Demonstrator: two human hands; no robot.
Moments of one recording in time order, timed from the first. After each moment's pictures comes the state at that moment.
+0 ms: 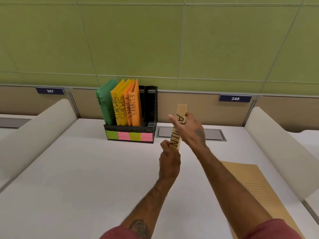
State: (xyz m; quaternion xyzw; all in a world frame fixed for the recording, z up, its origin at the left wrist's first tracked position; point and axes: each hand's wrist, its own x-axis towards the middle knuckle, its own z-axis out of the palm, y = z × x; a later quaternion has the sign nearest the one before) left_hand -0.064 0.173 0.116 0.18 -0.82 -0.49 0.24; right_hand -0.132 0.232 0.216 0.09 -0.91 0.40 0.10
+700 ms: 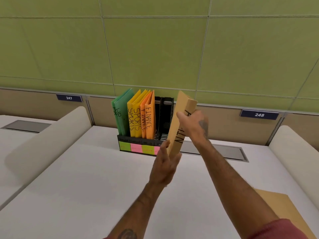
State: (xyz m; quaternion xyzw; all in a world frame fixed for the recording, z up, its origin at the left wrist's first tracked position) left_hand -0.090 0.066 0.128 0.04 -0.83 -0.47 0.29; right_hand -0.178 0.148 0.270 0.11 -0.83 0.53 0.14
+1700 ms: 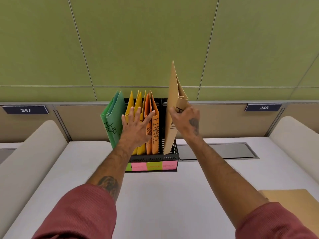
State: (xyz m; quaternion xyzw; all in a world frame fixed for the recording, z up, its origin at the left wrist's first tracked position) left_hand -0.286 -0.207 0.181 0.01 -0.99 0.00 0.15; right_hand -0.311 -0.014 0.234 0.14 -0.83 0.44 0.31
